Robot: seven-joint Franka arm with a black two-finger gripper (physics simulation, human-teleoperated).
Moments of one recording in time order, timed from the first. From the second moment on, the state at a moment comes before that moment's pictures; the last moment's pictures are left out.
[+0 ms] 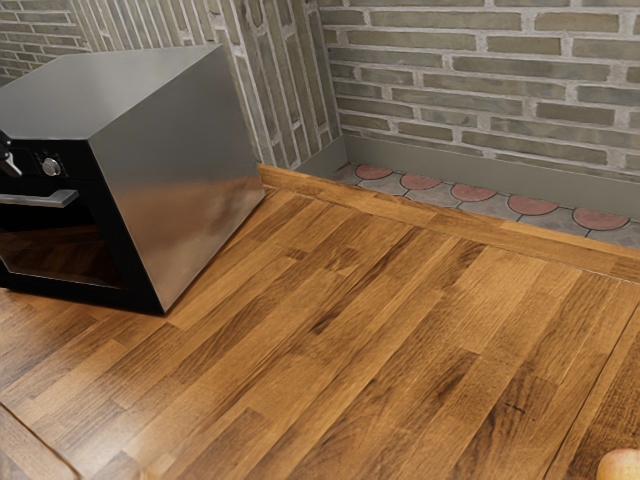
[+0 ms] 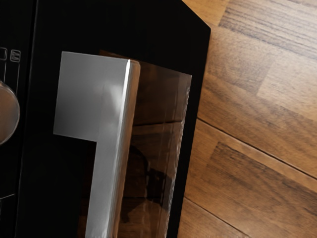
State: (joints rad) arm 0.29 -0.06 0.49 -1.62 -0.06 1.98 1.91
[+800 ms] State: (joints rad) arm 0.30 0.01 0.51 -1.67 -0.07 2.13 1.87
